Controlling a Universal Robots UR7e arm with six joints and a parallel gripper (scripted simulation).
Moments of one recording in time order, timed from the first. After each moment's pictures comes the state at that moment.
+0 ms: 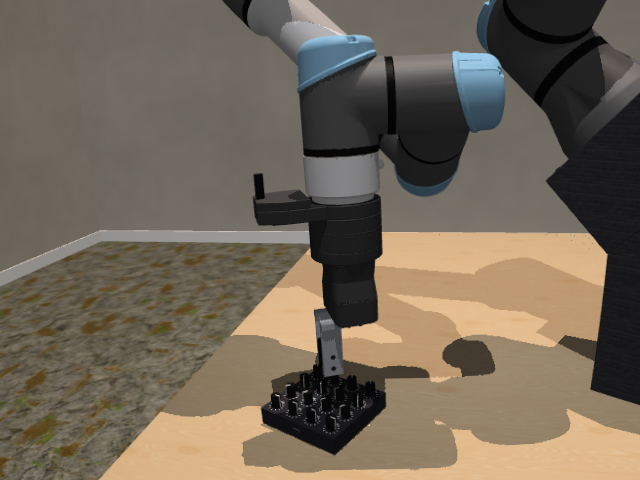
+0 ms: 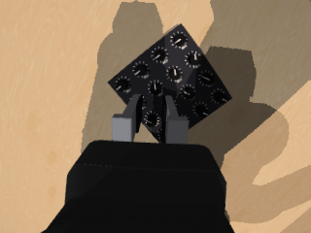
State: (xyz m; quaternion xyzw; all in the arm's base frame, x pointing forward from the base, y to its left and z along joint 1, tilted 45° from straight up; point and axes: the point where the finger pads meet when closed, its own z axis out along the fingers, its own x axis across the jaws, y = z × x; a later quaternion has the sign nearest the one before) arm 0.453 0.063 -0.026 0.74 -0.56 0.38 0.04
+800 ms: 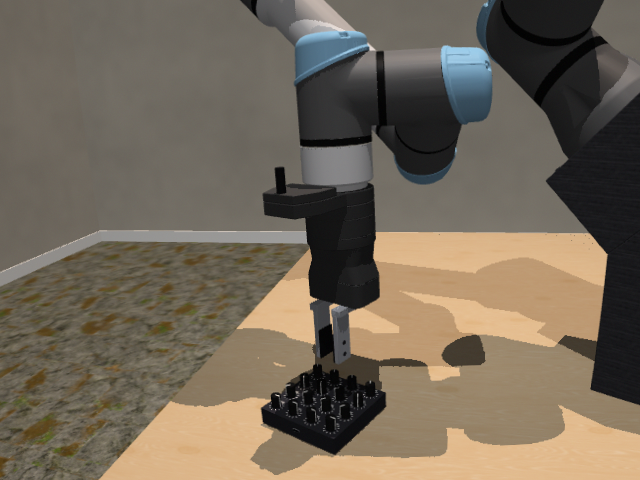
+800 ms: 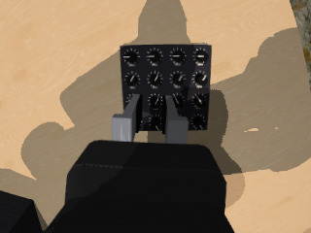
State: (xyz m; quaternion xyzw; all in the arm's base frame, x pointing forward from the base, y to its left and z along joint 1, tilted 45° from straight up) arm 0.445 0.055 -0.016 0.87 -0.29 0.35 0.16
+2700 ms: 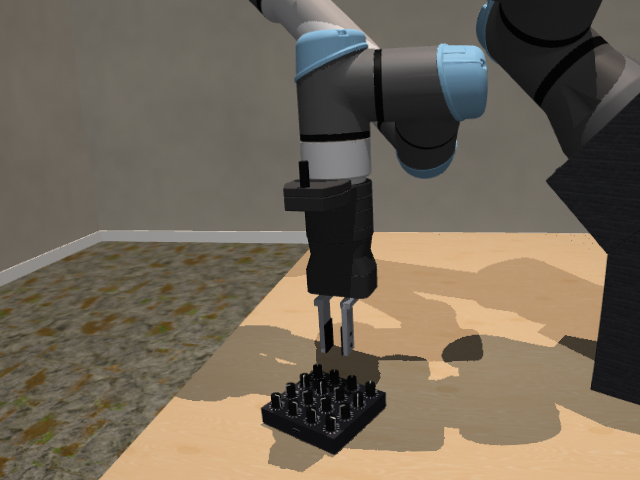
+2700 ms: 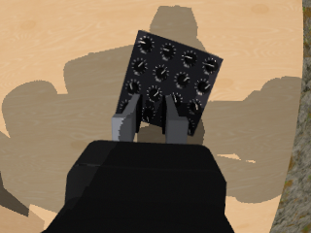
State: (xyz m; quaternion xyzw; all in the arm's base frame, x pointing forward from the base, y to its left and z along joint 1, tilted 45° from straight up) arm 0.438 0.048 -0.012 0.91 -0.15 0.33 0.21
